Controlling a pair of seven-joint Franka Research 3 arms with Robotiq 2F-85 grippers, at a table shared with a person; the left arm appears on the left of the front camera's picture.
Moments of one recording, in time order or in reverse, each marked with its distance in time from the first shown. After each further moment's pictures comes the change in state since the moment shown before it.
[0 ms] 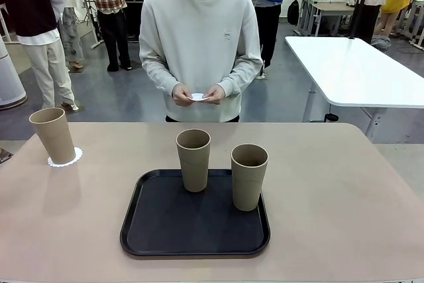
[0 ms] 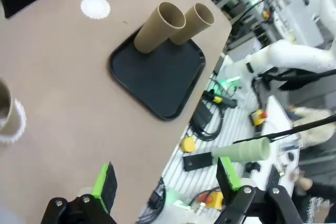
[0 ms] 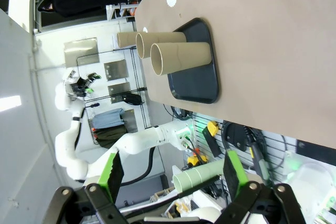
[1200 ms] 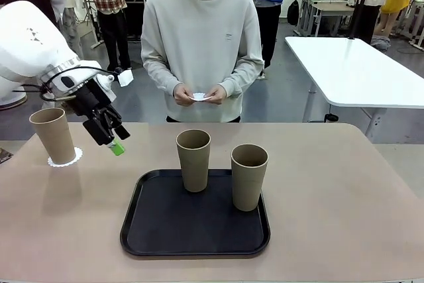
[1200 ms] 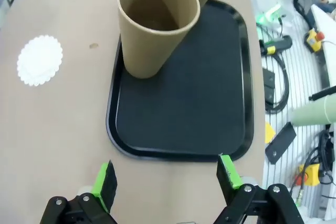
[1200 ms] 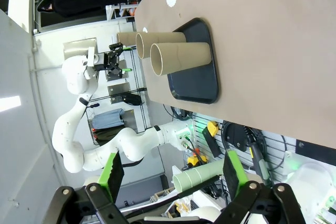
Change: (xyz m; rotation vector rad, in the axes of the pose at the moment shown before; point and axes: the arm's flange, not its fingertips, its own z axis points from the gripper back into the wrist) left arm 0.108 0.021 -0.260 0.032 0.239 -0.560; right arm 0.000 0.000 0.001 -0.001 -0.002 -0.001
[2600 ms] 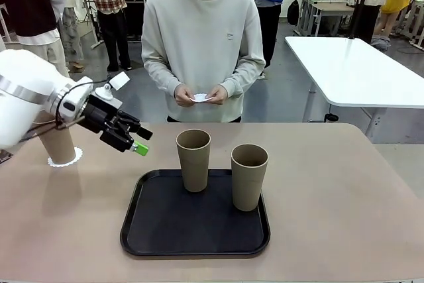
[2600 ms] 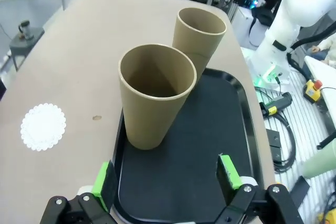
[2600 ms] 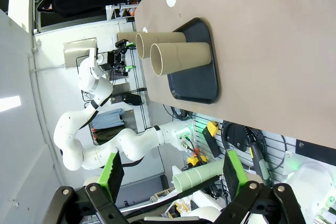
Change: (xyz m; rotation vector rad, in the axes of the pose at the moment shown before) left arm -0.021 0.000 -0.043 0.001 -0.404 -0.060; right arm 0.000 0.000 0.000 0.000 0.000 0.000
